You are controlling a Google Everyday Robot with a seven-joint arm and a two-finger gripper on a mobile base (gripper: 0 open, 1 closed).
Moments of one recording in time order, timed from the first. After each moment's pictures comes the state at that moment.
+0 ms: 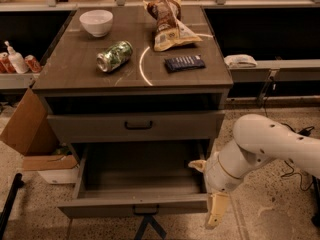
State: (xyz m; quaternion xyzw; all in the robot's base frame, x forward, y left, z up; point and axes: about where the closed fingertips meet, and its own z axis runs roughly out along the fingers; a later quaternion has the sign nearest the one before) arm 0.391 -0.115 0.615 -0.71 0.66 0.21 0.14
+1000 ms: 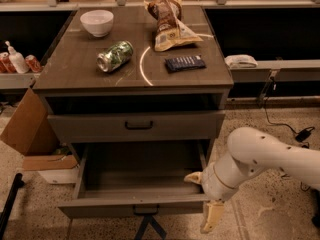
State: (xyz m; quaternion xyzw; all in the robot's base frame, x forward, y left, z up) arm 0.382 -0.112 0.575 -0.73 0.63 0.22 0.13
